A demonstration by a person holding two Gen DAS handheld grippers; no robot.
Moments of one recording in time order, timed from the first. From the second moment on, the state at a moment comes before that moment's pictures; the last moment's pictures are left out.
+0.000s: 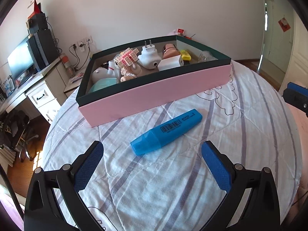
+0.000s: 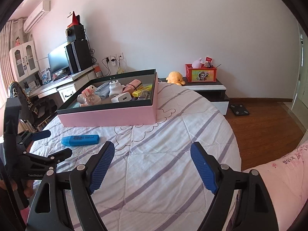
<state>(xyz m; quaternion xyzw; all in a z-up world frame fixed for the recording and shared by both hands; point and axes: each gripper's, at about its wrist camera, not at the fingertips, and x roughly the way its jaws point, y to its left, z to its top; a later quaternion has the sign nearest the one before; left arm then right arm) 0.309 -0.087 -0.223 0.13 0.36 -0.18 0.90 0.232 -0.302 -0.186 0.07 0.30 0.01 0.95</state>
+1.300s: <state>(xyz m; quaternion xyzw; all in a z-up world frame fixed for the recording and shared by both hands) 0.305 -0.023 -0.205 0.04 0.39 -0.06 0.92 0.286 -0.297 -0.187 0.04 0.33 0.03 0.94</state>
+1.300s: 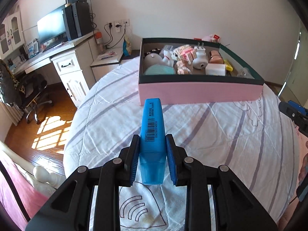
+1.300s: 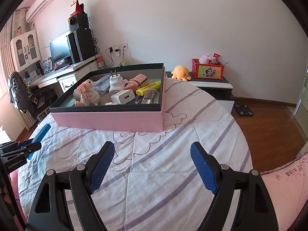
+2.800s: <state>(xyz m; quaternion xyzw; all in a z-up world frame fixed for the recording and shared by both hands) 0.475 -0.113 -0.166 0.07 0.36 -0.16 0.92 0.474 -0.319 -0.196 0.03 0.39 0.05 0.92</state>
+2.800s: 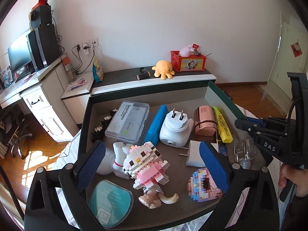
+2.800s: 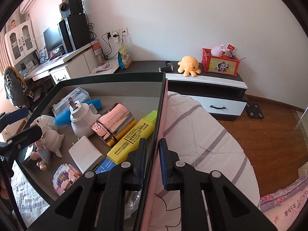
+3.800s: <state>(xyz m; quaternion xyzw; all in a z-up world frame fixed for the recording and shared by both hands) 0.412 -0.083 -0.133 0.03 0.35 -0.10 0.93 0.400 -0.255 -0.128 -0.02 0.36 0.03 0.93</state>
